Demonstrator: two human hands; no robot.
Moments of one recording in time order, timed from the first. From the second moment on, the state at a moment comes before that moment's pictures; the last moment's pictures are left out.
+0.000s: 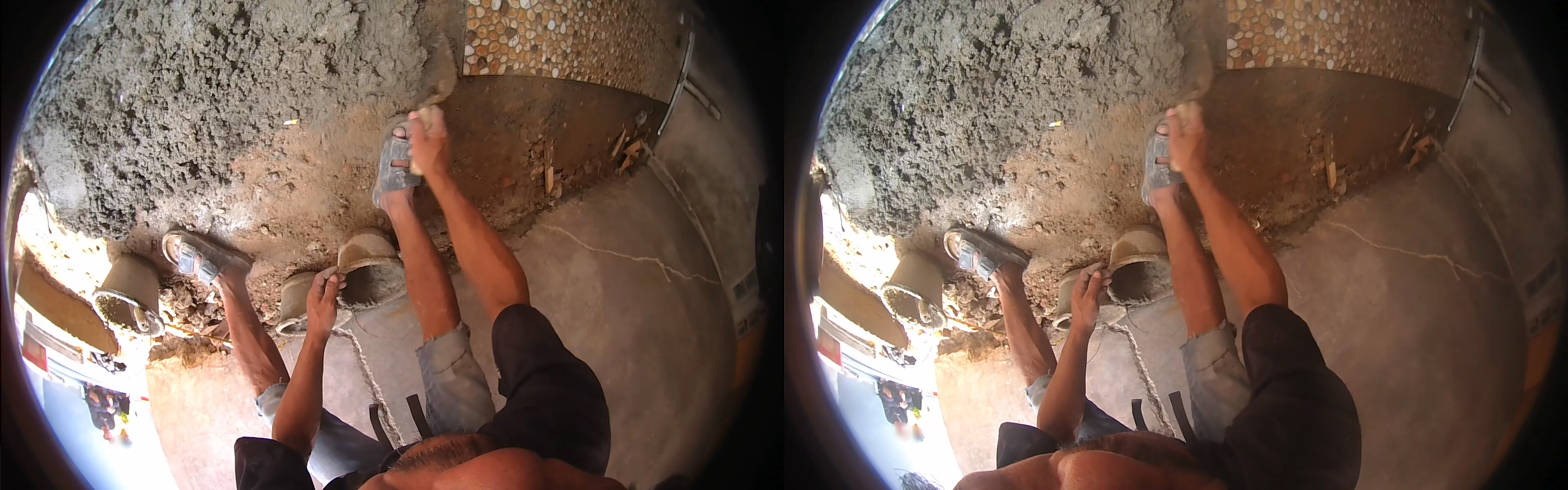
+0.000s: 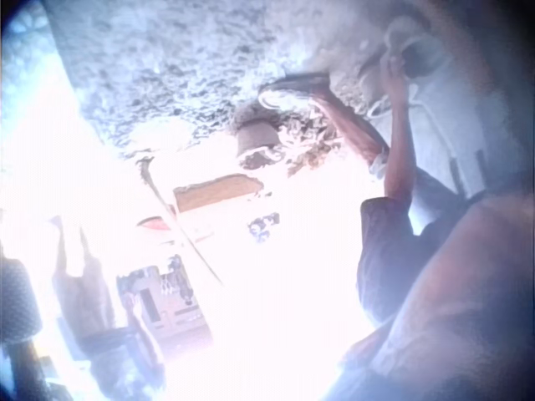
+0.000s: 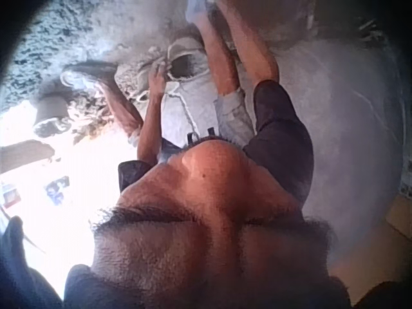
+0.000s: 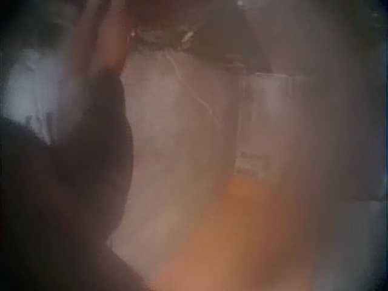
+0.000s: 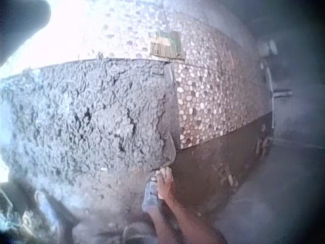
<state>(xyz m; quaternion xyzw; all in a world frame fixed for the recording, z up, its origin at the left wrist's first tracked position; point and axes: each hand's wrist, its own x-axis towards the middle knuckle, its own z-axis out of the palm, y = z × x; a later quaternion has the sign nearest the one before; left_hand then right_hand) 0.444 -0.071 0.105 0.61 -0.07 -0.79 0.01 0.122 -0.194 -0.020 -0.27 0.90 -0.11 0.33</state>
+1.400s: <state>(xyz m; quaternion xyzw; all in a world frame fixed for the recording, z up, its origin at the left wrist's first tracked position) 0.446 -0.074 0.104 0.62 -0.04 -0.78 0.04 0.065 -0.400 0.008 -0.29 0.89 -0.14 0.32</state>
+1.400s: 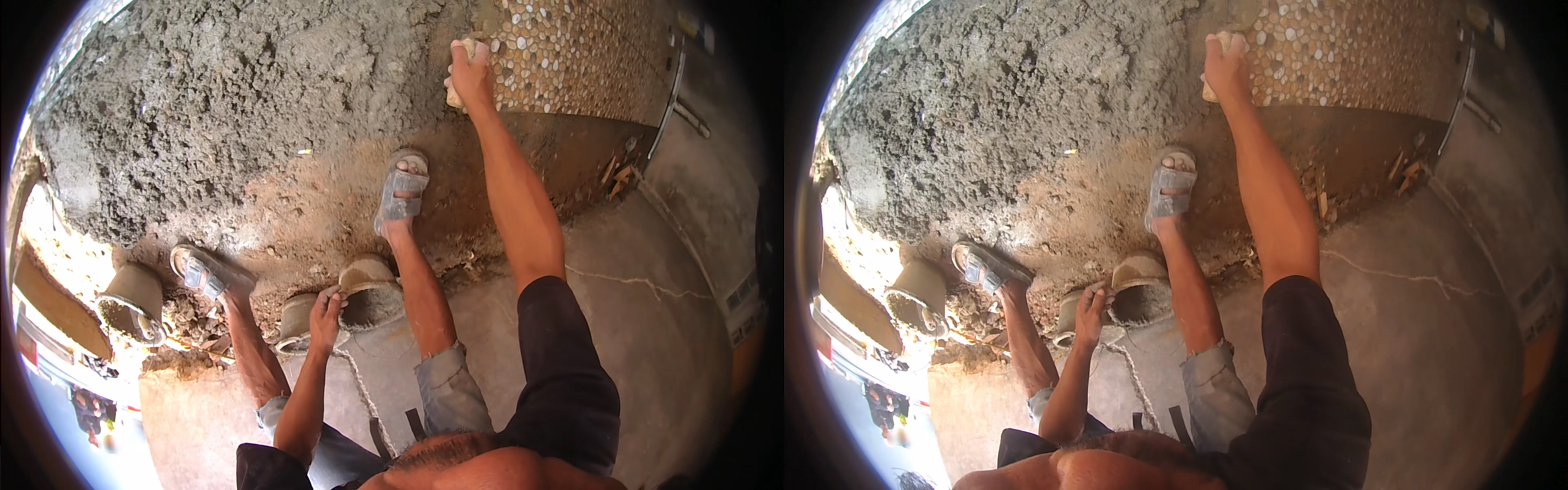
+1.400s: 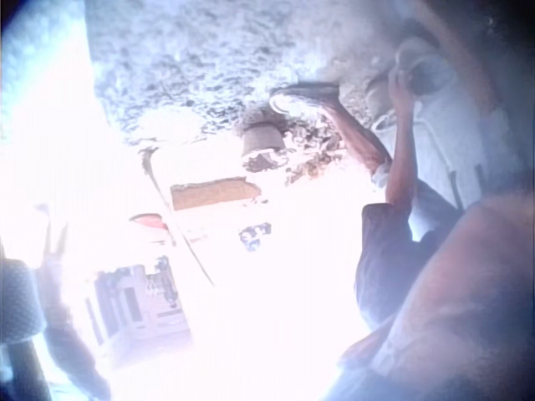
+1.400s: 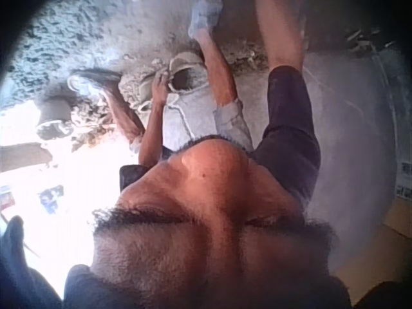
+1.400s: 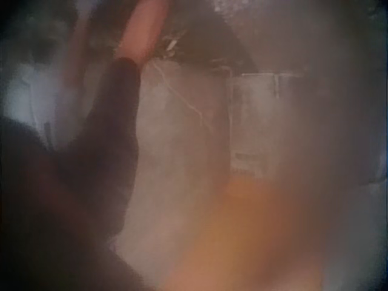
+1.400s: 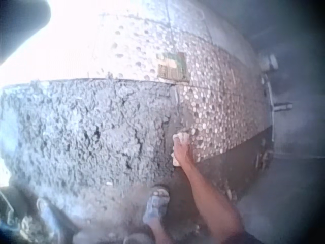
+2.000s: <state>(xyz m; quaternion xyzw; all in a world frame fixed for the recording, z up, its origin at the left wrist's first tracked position) 0.449 -0.085 0.102 0.62 -0.04 -0.78 0.06 0.071 -0.444 0.024 -0.30 0.87 -0.09 0.37</state>
